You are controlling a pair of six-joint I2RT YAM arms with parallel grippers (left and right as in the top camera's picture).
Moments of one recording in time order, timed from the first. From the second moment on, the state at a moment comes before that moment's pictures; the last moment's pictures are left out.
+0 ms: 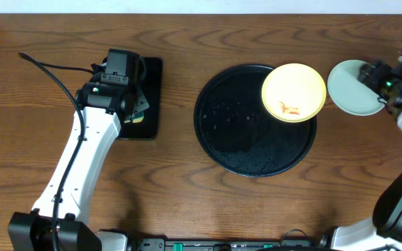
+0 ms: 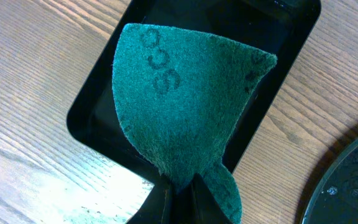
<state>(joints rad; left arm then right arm) -0.15 1.51 1.28 -0.93 -0.24 -0.58 -0.37 1.72 1.22 -0.26 -0.30 0.26</state>
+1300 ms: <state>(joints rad) -0.15 1.51 1.28 -0.93 -0.22 -0.56 -0.09 1.95 1.23 -0.20 -0.06 -0.30</state>
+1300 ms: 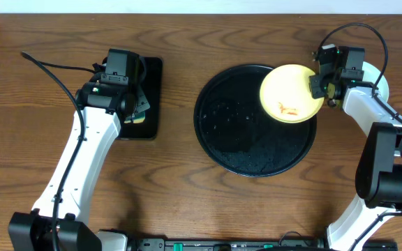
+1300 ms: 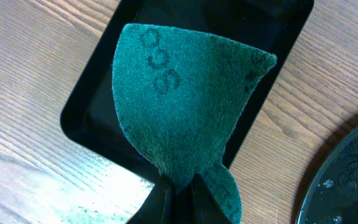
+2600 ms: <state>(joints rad) -0.15 1.51 1.28 -0.92 -0.05 -0.49 0.26 1.78 1.18 -0.65 -0.07 0.40</state>
